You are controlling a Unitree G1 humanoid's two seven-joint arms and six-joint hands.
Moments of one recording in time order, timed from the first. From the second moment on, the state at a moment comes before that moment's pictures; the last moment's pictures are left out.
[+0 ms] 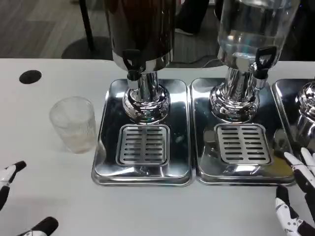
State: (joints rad) left arm 0.77 0.42 0.43 -0.29 0.52 -0.49 -0.03; right arm 0.58 -0.36 -0.02 -0.22 -0.72 -0.33 -0.29
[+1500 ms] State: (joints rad) left arm 0.49 0.44 0.33 0.09 0.16 -0.53 -0.05; right arm 0.58 -0.36 -0.03 -0.25 -0.72 -0.31 -0.29
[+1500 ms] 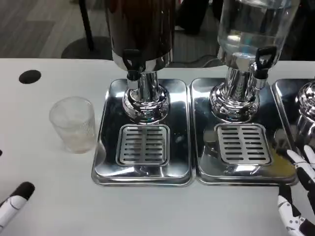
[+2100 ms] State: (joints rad) left arm 0.32 0.43 0.32 0.31 -0.01 -0.62 -0.14; right arm 0.58 -0.35 -0.03 -0.25 -0.71 -0.31 -0.29
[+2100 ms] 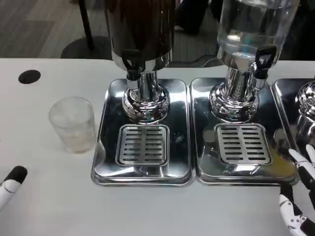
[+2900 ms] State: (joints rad) left arm 0.17 0.39 0.32 0.46 -0.03 -0.61 -0.11; right arm 0.59 -0.34 -0.04 -0.25 -0.68 -0.31 -0.29
